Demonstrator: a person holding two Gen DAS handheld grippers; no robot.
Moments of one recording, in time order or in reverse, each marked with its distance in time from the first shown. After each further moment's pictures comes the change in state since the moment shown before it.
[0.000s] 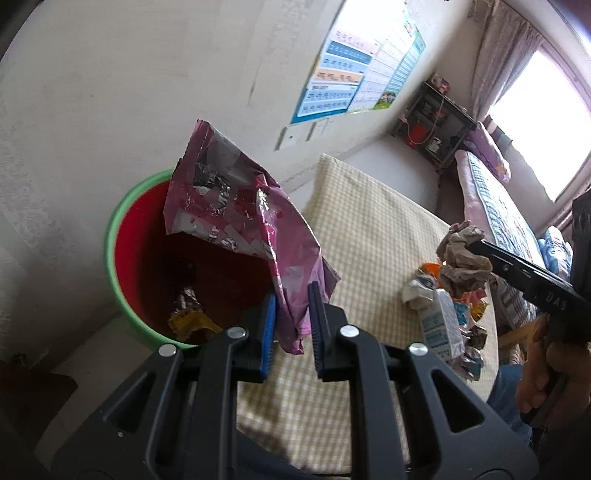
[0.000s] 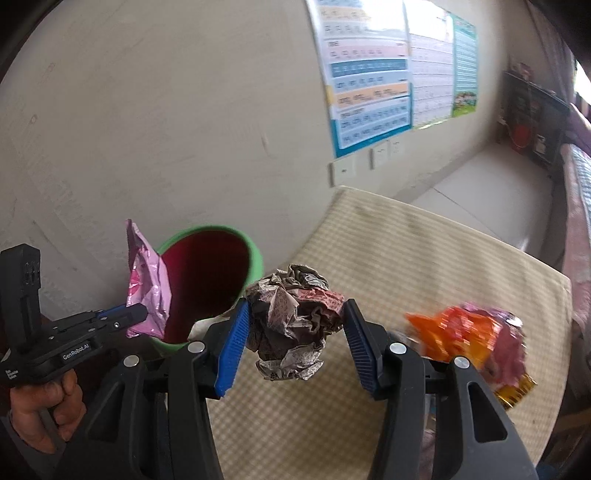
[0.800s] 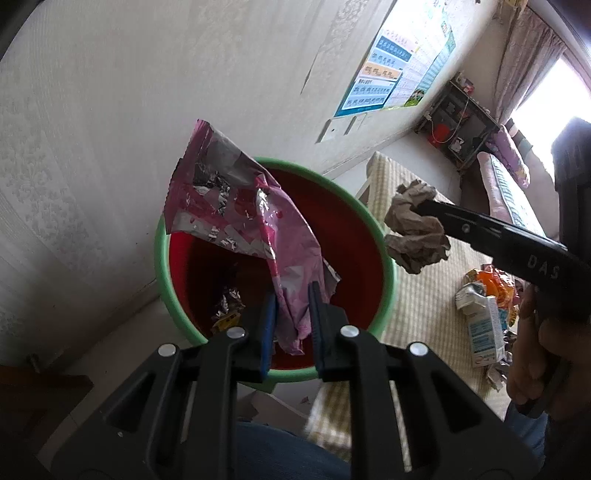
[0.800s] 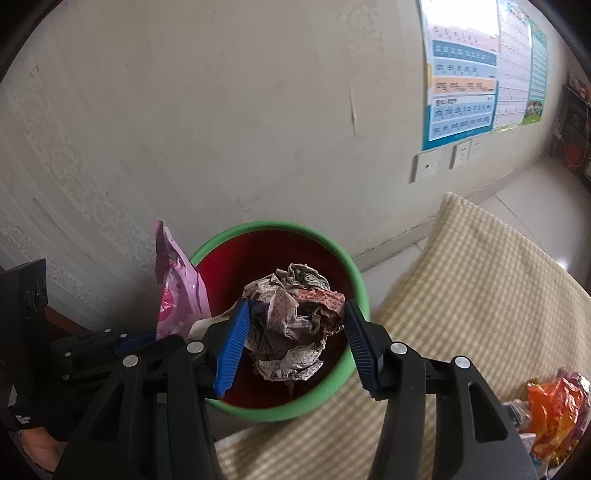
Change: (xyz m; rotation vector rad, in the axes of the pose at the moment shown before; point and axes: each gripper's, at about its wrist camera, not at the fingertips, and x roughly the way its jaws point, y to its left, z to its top) left arm 0.024 0.077 0.011 -0.045 0.048 0.049; right arm 0.118 0.098 0.041 -0.111 0.103 0.122
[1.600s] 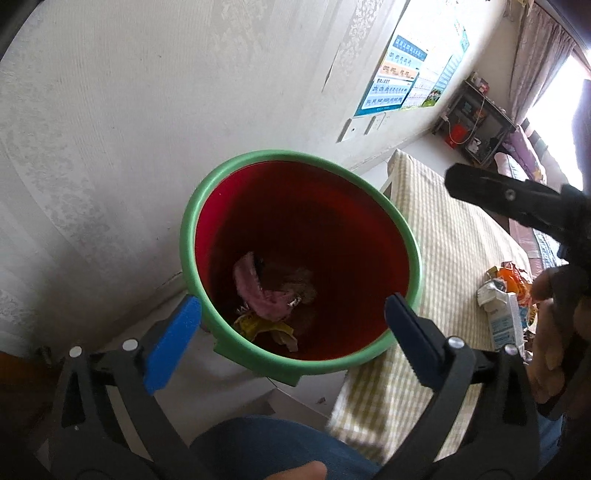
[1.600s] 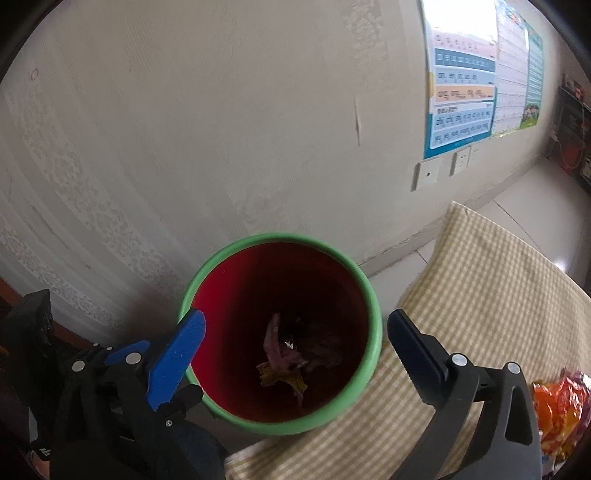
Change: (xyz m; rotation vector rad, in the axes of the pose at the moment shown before) left arm -0.005 0.003 -0.010 -0.005 -0.014 0.079; right arm -0.008 0.012 0.006 0.024 -0.034 -0.020
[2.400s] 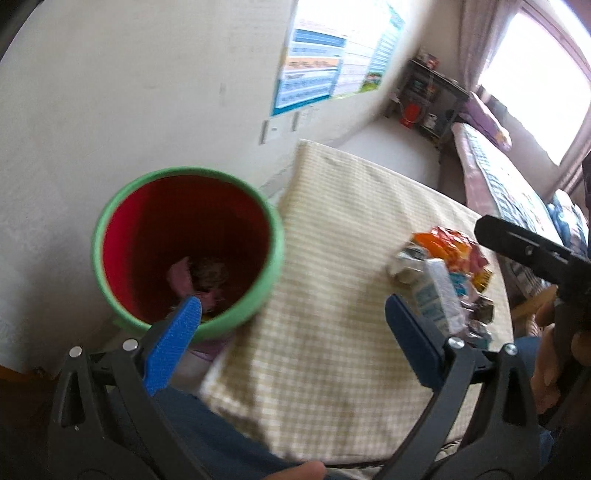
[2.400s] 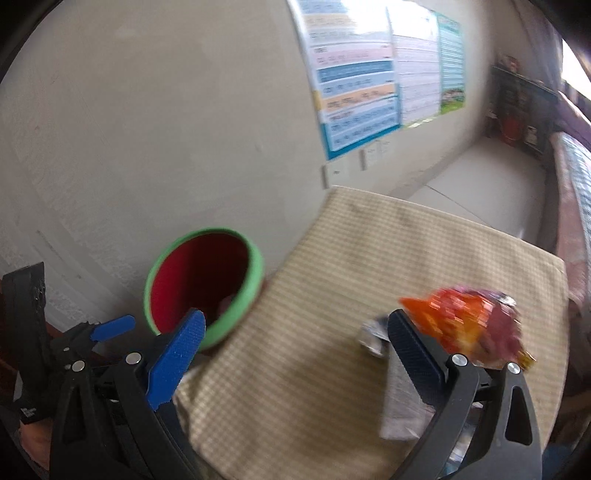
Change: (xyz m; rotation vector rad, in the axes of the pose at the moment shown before) left arm -0.034 -0.140 -0.031 0.181 -0.021 -0.087; right arm -0.147 -0.103 -0.090 0.155 -0.103 -0.130
